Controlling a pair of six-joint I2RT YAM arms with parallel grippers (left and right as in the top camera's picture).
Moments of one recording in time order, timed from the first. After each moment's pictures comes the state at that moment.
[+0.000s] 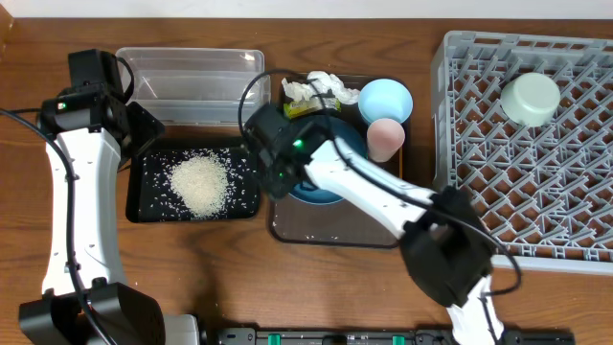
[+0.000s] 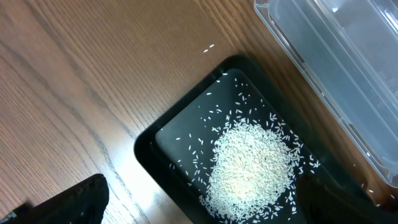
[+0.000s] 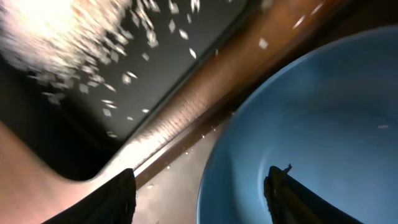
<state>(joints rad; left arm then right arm) 0.22 1.57 1.49 -1.18 -0.25 -0.64 0.84 2.13 1.70 -0.81 -0.08 0.08</state>
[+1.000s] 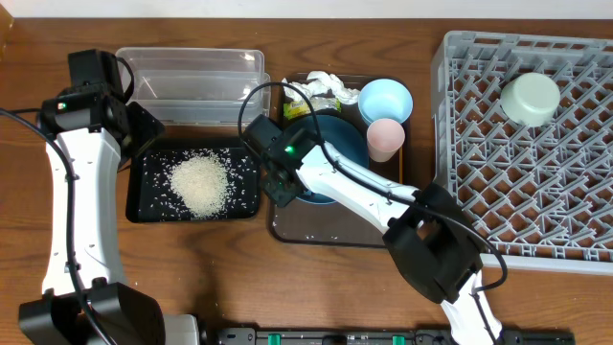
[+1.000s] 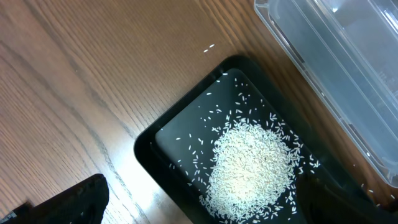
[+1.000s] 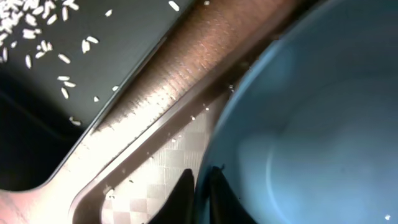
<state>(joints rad) 0.22 1.57 1.49 -1.18 -0.25 -0.64 0.85 2.17 1.70 -0.86 -0.02 0.12</state>
